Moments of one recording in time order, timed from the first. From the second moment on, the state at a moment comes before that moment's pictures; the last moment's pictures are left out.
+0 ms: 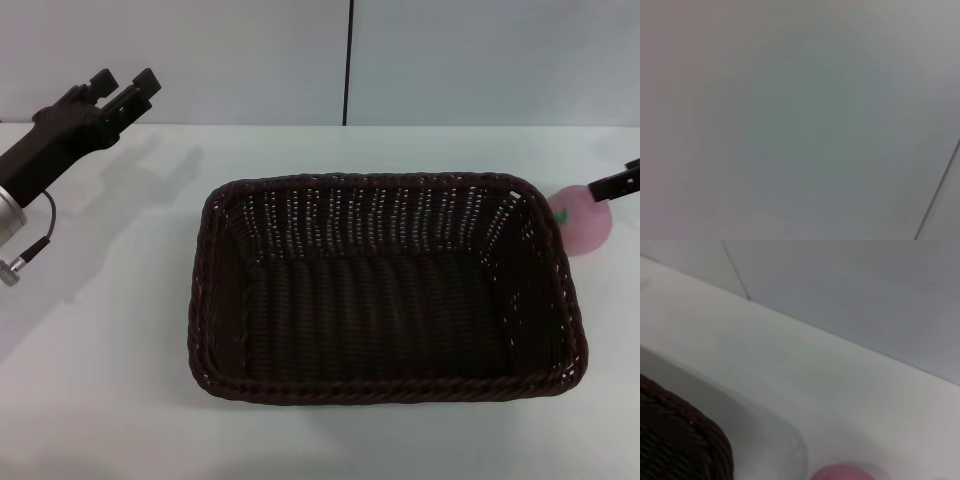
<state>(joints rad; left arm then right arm) -0.37 -2.07 0.98 0.45 1.07 1.18 -1.20 0.72 1.96 -0.74 -0.97 -2.65 -1.50 2.19</state>
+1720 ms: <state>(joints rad) -0.37 -2.07 0.98 0.40 1.02 1.21 -1.20 0.62 1.98 -0.71 -1.12 -2.31 -1.53 2.14</state>
